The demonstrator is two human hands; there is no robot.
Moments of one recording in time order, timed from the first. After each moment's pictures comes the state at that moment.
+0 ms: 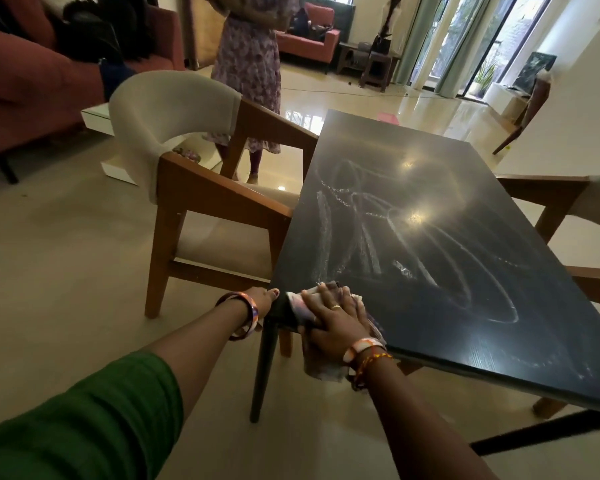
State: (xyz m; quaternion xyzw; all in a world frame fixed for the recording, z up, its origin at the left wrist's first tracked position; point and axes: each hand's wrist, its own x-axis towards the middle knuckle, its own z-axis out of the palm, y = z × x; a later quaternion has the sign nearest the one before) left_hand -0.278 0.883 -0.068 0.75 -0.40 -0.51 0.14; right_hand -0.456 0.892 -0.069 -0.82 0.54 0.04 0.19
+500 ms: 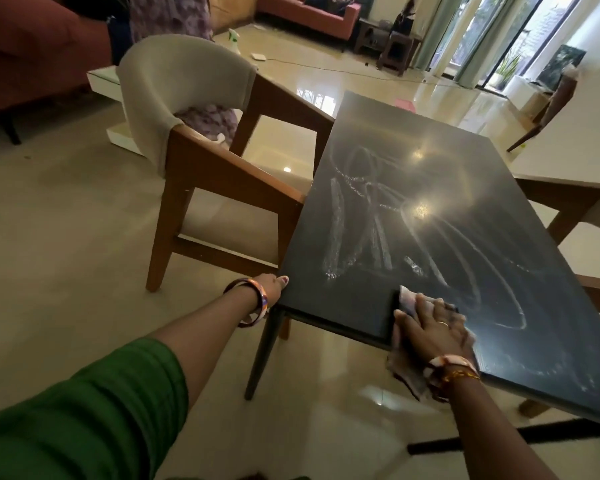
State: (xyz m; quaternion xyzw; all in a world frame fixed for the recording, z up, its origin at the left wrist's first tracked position) left_hand -0.274 0.877 -0.079 0.74 -0.44 -0.50 0.12; right_hand -0.564 0.887 -0.063 -0.65 0.74 0.00 0.15
